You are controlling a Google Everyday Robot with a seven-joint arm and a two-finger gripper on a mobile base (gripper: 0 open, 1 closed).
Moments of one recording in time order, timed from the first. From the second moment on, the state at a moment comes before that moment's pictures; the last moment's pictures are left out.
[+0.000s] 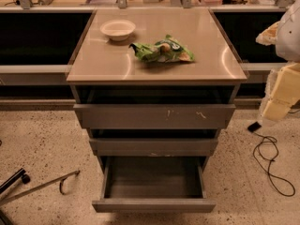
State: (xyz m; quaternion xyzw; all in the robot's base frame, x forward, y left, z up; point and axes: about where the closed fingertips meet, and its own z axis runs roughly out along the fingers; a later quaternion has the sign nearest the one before) arm 0.438 -0.217 0.976 -0.60 0.78 -0.03 0.16
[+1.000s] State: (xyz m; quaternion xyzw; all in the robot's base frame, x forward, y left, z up) arm 0.450 -0.201 0.811 -0.61 0.77 0.07 0.17
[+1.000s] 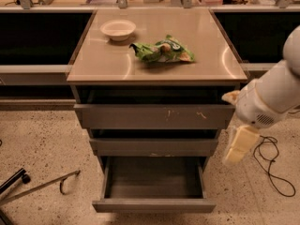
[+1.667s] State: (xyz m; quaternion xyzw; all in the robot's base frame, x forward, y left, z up) arm 0.448 -0.187 0.639 -0.61 0.75 0.20 0.15
